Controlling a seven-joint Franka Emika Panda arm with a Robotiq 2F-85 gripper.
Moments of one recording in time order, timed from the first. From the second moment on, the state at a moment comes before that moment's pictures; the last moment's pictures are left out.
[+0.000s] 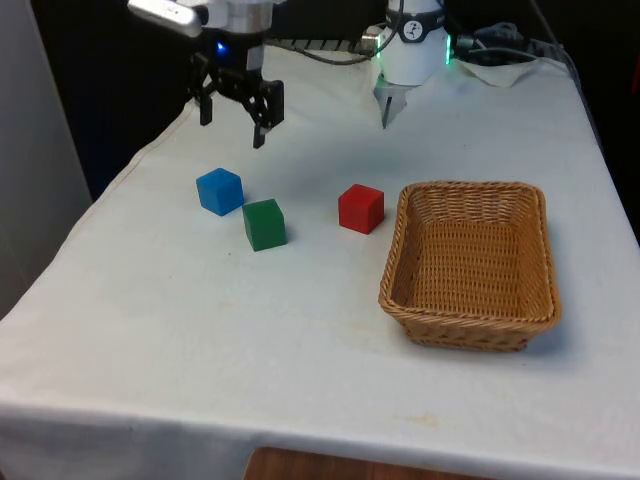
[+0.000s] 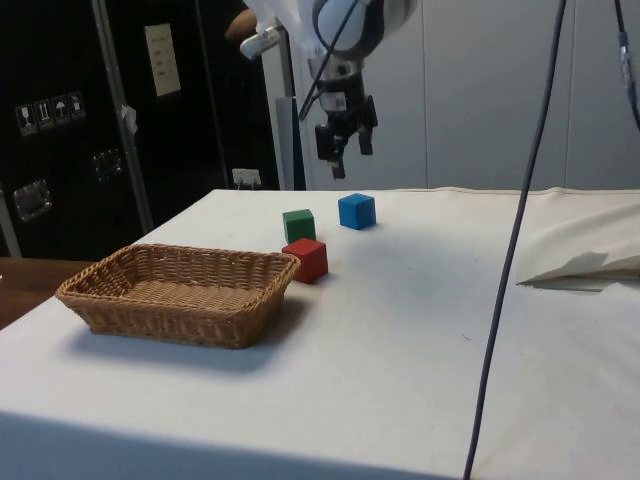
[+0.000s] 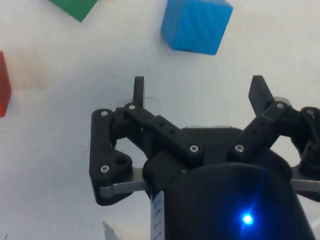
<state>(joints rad) 0.01 0.31 -0.40 -2.17 -0.16 2.52 0.05</state>
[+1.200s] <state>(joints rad) -0.01 0.54 -0.45 -2.14 -0.05 2.78 0.10</state>
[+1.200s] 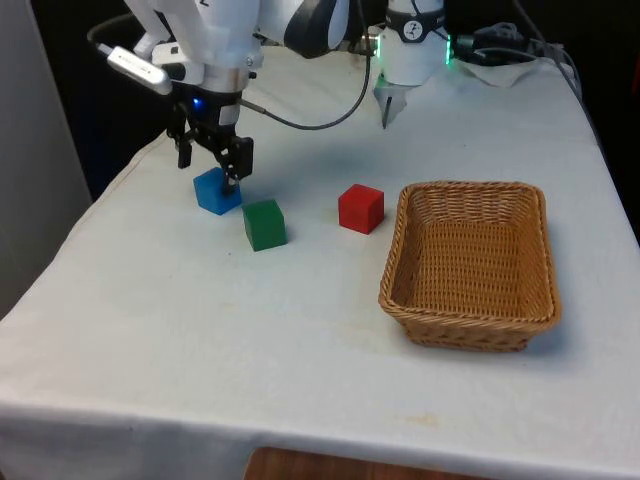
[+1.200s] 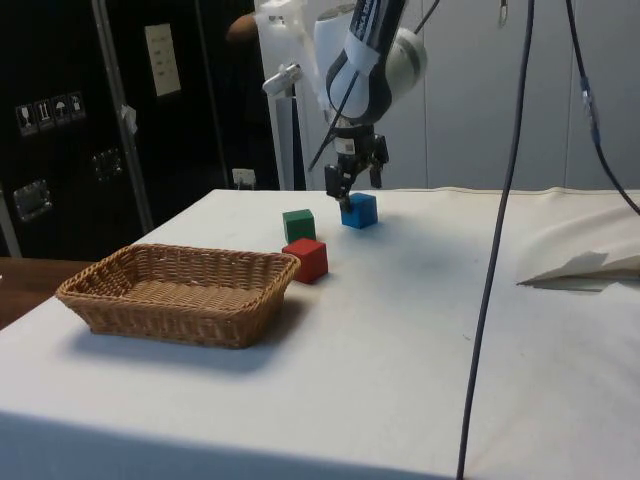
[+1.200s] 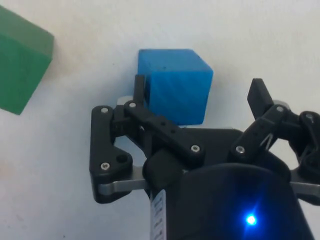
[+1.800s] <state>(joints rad) -0.01 0.56 -0.43 -2.15 0.00 2.83 0.09</state>
